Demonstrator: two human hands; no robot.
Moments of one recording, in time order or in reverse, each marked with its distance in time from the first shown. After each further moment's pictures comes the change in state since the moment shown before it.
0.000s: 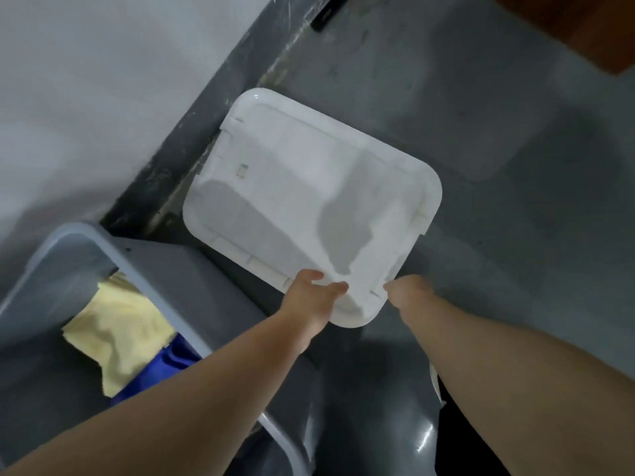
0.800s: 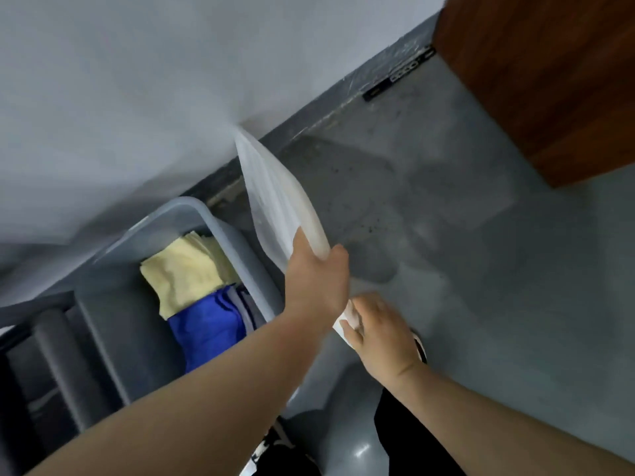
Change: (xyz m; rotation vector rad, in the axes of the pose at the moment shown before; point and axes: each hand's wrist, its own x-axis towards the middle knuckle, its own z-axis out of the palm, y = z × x) left_hand -0.241 0.103 -0.056 -0.327 0.348 0.274; right_hand -0.267 0.018 -0.069 -0.492 0.241 -1.218
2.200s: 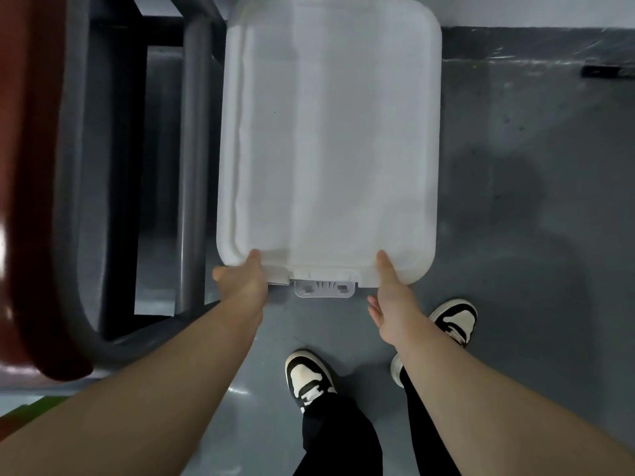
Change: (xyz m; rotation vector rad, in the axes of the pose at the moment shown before) left_hand -0.033 -0.439 -0.199 -0.703 0.506 -0.831; right_hand -0.117 -0.103 0.204 0.643 -0.263 1.024
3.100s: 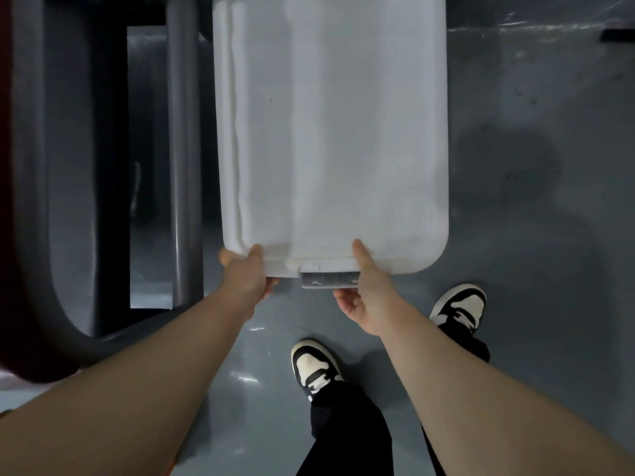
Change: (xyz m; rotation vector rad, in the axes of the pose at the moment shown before) left_hand 0.020 -0.012 -0.001 0.112 -0.202 0.114; right_hand -0.014 0.009 0.027 0.047 -0.213 0.228
